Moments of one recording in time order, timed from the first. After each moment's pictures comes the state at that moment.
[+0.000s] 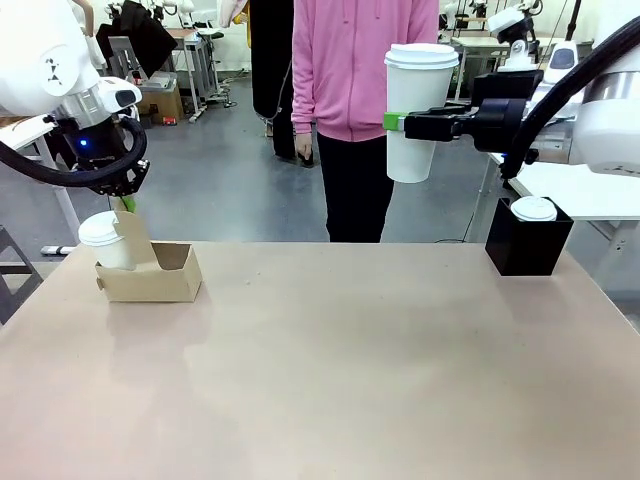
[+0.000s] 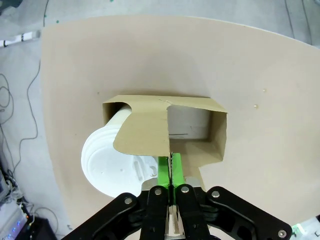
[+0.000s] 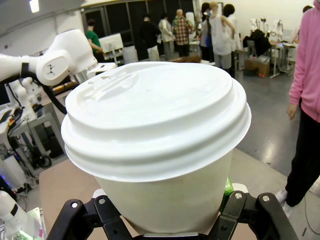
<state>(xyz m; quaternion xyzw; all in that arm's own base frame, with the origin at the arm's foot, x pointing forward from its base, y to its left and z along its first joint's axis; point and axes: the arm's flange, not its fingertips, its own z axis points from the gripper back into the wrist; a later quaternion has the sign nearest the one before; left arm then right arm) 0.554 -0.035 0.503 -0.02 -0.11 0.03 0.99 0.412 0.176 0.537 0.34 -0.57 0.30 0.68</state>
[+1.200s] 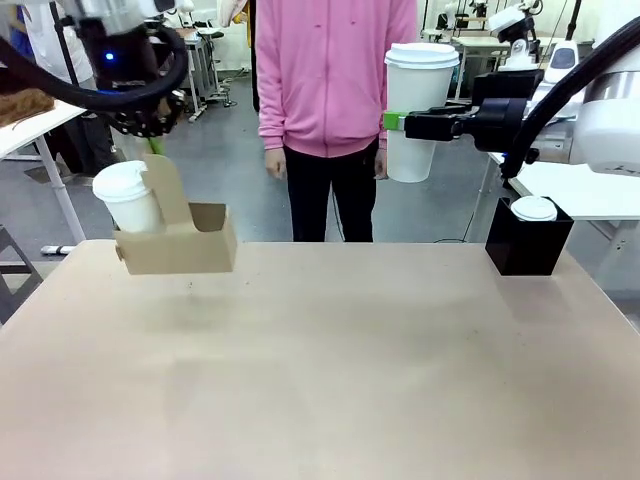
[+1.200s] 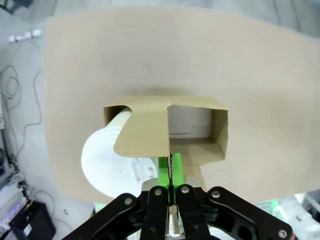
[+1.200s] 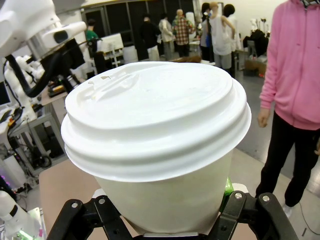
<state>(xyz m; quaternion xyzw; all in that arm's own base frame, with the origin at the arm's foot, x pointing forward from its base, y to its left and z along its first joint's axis) 0.456 -0.172 0.634 0.01 -0.12 0.03 0.99 0.412 0.176 0.537 0.34 -0.57 0.30 0.68</state>
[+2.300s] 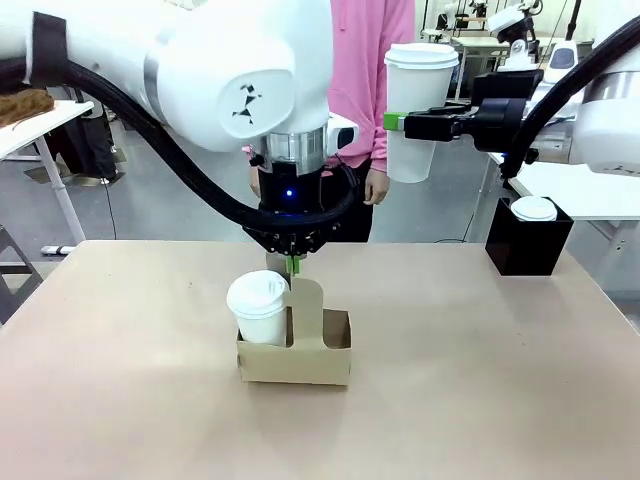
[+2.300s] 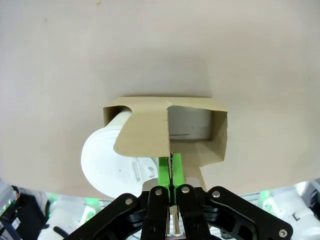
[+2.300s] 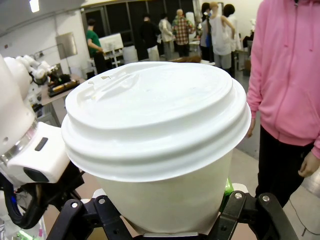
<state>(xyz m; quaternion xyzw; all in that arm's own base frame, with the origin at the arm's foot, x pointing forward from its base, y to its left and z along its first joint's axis) 0.374 -0.366 0.506 0.01 -0.08 0.00 1.00 0.412 0.176 0.537 0.34 -0.57 0.30 0.68</state>
